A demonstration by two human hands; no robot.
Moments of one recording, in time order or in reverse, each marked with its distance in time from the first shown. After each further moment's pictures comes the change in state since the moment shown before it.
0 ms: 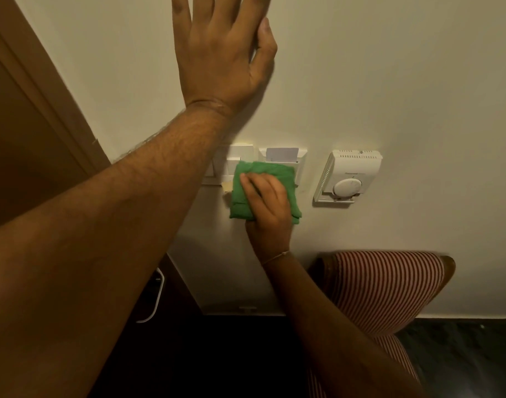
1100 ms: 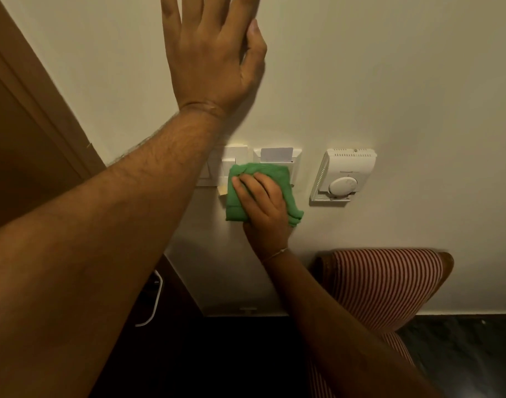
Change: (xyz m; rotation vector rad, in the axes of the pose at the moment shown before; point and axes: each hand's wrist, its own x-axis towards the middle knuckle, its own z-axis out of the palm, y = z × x) left_hand 0.001 -0.003 0.003 0.003 -0.043 -0.011; right_hand 0.000 0.009 0.003 -0.059 0.001 -0.106
